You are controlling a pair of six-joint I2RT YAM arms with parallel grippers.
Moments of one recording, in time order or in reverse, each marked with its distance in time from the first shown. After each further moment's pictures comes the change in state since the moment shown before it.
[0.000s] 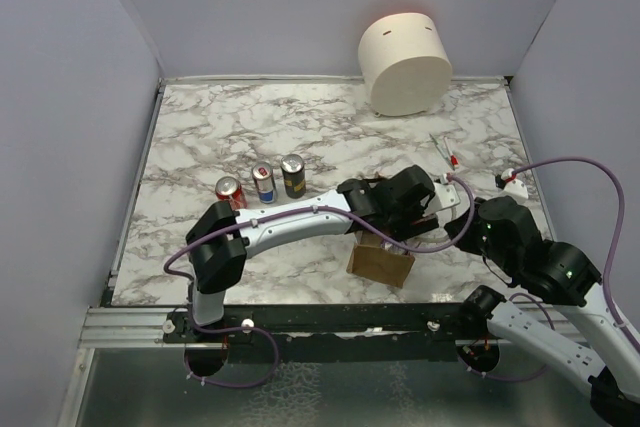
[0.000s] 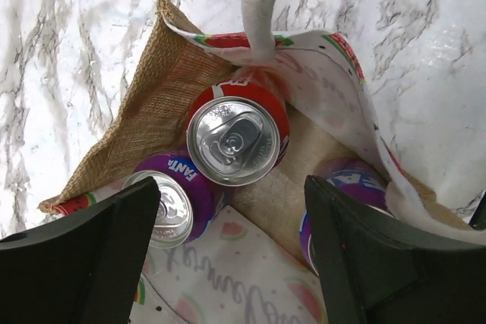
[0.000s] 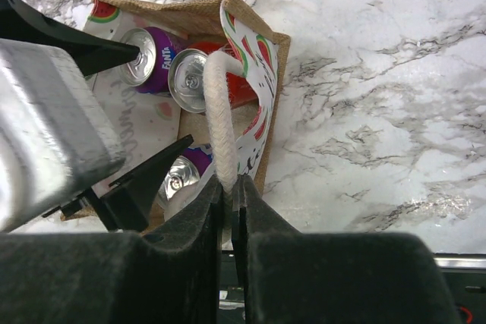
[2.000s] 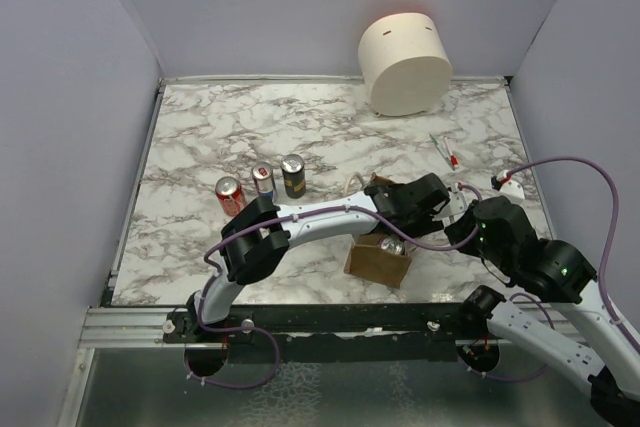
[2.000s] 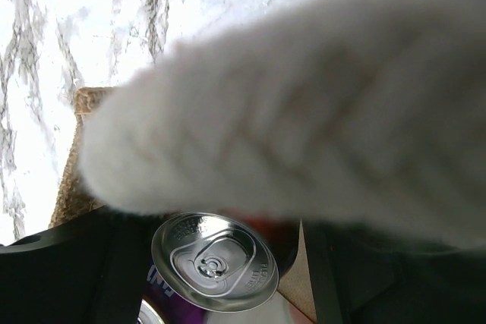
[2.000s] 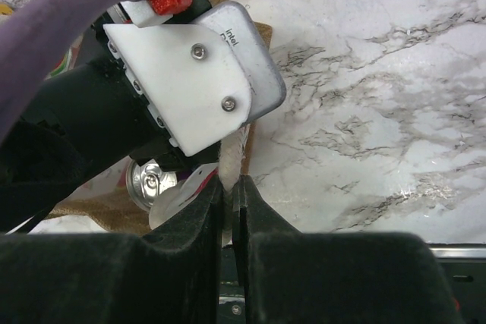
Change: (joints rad) left arm 0.001 0.225 0.117 0.023 -0.072 0.082; right arm 0.000 0.014 -0.013 -0.023 -0.001 -0.010
